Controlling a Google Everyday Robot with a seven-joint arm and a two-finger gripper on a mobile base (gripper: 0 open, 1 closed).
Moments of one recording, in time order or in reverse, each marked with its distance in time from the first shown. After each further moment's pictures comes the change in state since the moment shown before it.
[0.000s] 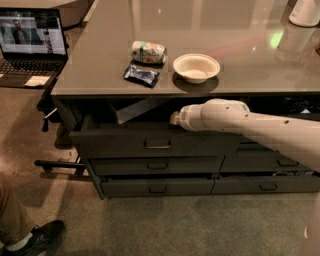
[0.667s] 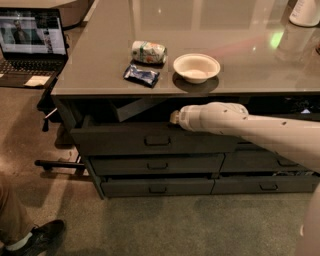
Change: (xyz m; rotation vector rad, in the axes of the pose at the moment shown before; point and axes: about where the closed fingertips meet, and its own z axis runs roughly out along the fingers) arm 0.000 -0.001 0.003 0.004 -0.032 0.027
